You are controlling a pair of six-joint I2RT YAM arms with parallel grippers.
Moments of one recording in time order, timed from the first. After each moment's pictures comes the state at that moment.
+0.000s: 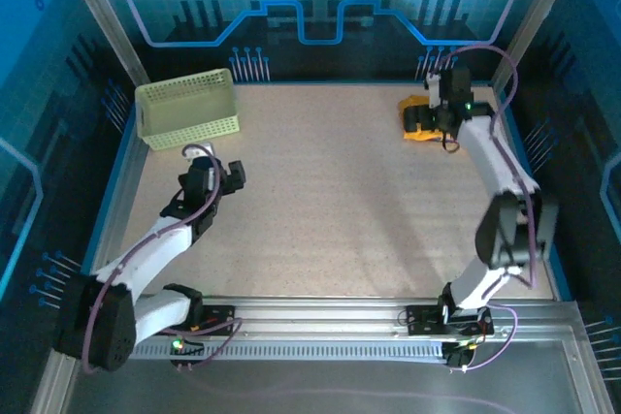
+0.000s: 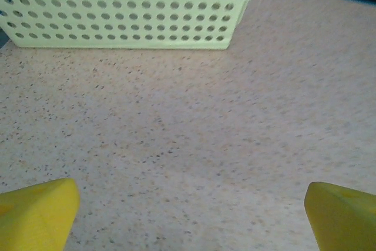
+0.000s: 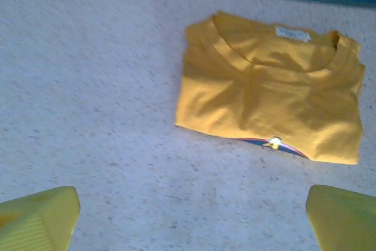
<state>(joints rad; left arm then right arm) -0.21 1.17 0.56 -0.01 -0.37 -0.35 0.07 1.56 1.33 -0.55 0.05 -0.02</state>
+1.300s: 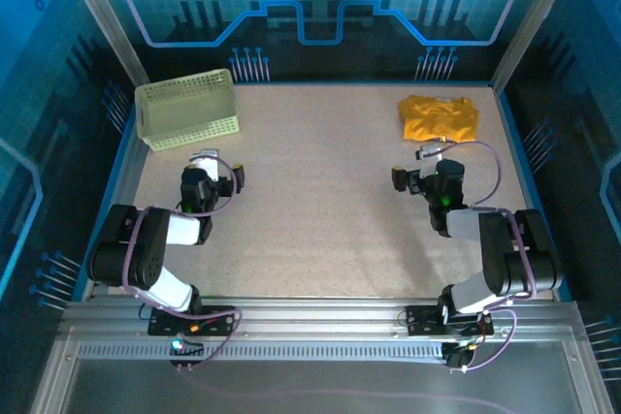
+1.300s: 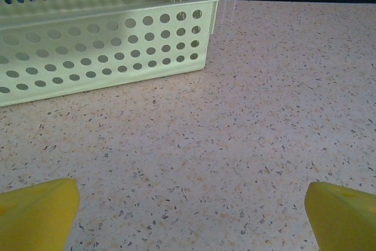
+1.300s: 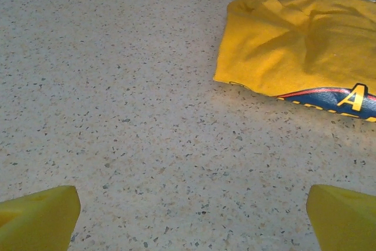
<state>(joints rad) -0.03 1.55 0.36 0.83 -0.06 -0.07 0.05 1.50 0.44 0.62 -0.08 -0.08</state>
